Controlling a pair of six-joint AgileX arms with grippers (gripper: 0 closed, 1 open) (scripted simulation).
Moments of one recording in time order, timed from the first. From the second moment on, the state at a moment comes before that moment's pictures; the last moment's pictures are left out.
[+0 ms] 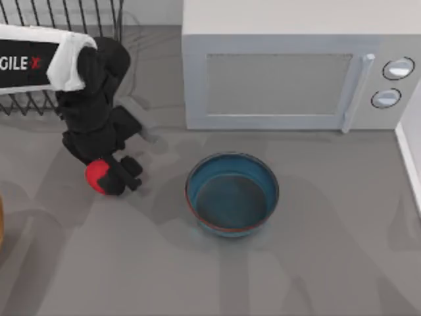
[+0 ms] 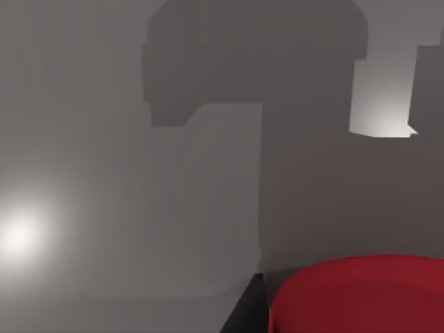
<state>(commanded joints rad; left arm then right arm) -0.31 2.12 1.42 -0.85 0.02 0.58 0.00 0.00 0.00 0.00 0.00 0.00</state>
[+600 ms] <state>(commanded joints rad) -0.31 2.02 1.65 -1.18 0.01 0.57 0.00 0.00 0.00 0.00 0.00 0.00</state>
